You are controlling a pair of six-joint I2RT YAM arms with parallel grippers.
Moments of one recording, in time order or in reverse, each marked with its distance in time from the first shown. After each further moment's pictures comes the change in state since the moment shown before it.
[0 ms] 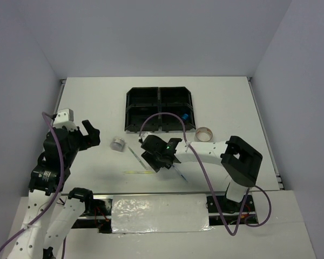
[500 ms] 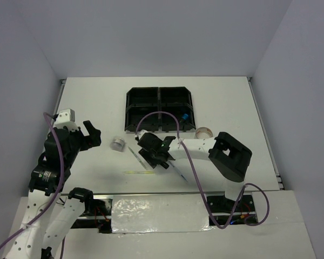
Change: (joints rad) left arm -0.028 -0.003 -0.003 0.000 -0.012 0.000; right arm -0.025 0.124 0.047 0.069 0.012 -0.040
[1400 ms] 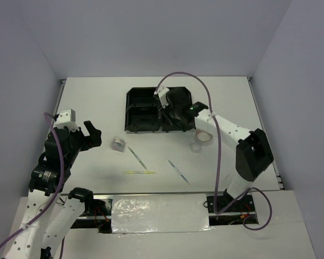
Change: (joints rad) left arm -0.012 0.000 0.000 0.000 -0.002 0.000; right arm -0.378 -0.188 0.153 -0.005 -0.144 -0.385
